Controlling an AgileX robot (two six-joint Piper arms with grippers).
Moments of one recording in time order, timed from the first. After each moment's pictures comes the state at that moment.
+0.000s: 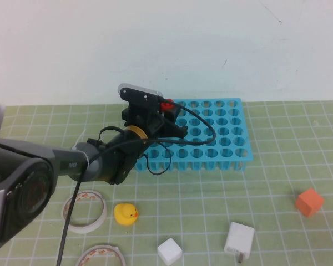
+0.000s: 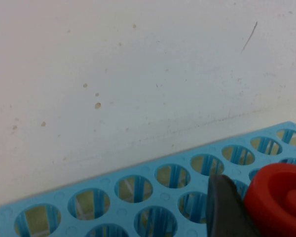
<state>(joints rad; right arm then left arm) 1.14 0.52 -0.61 -0.36 1.09 0.46 -0.39 2.30 -1.40 0.17 -0.71 -0.29</state>
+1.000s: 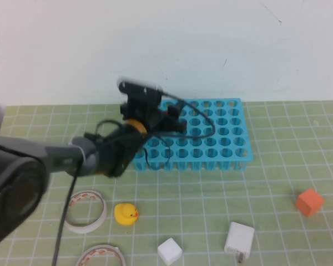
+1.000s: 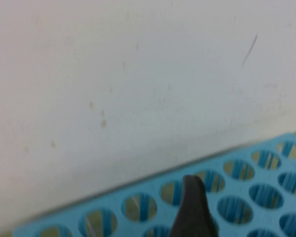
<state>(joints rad) 1.14 0.52 -0.61 -0.36 1.09 0.46 -0.39 2.26 -1.40 0.17 -0.67 -0.27</state>
